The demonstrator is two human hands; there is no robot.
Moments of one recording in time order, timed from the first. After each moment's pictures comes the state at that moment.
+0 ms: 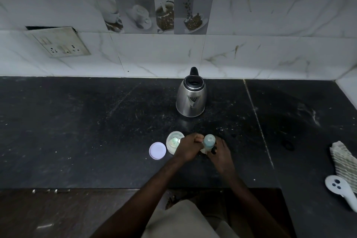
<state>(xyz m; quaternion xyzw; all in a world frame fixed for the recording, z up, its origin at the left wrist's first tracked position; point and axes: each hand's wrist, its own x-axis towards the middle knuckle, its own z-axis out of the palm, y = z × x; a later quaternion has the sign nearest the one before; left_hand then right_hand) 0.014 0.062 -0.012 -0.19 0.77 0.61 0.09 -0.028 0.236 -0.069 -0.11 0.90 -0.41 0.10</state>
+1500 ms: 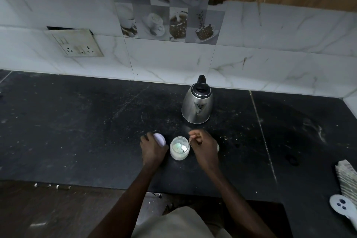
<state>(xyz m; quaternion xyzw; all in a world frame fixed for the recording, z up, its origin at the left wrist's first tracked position) 0.067 -0.040 -0.039 -0.41 0.85 0.32 -0.09 -0.003 0.139 0.049 -0.14 0.84 -0.52 0.07</state>
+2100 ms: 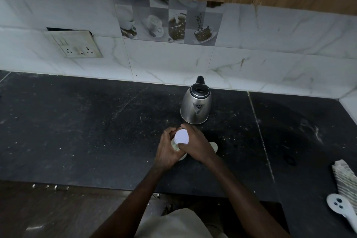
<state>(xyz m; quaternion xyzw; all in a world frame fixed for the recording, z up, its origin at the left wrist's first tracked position) 0.064 0.000 -0.007 -0.20 0.81 0.53 -0.16 -0.024 0.125 0.063 -0.28 0.88 -0.32 0.21</state>
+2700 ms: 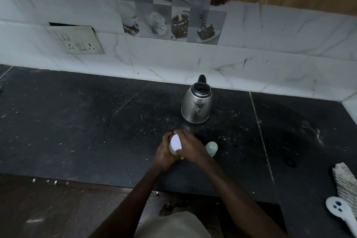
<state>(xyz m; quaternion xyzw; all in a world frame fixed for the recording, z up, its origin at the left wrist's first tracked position) 0.073 -0.009 -0.043 -0.24 0.82 0.52 -0.05 -0.017 0.105 0.047 -0.35 0.89 -0.15 0.24</state>
